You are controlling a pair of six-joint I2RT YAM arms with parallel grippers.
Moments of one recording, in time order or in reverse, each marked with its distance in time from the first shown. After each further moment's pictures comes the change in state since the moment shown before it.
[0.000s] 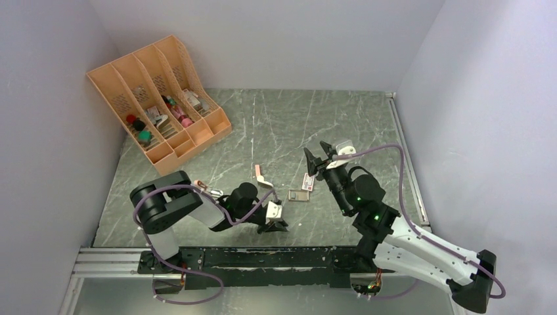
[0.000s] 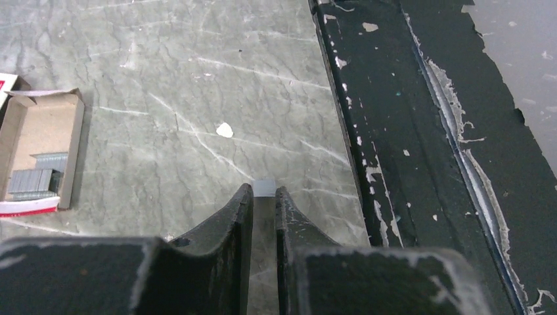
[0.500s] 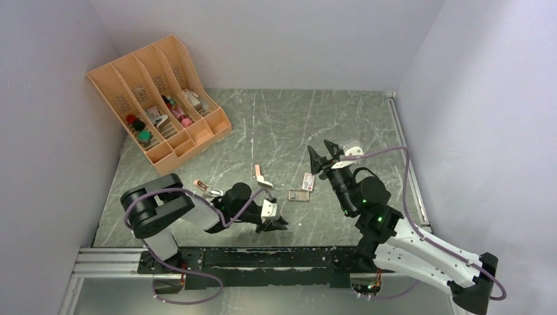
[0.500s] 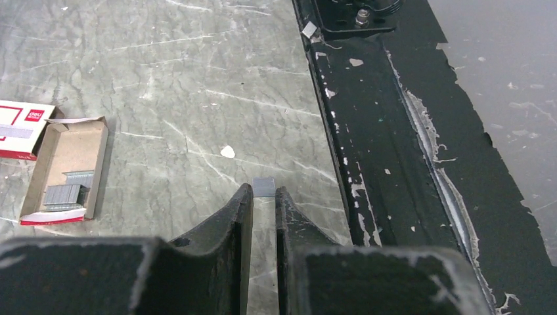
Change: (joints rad) left arm 0.006 -0.066 -0.049 0.110 0.016 -0.065; right arm 0.001 -0.036 0.000 0.016 0.021 0.003
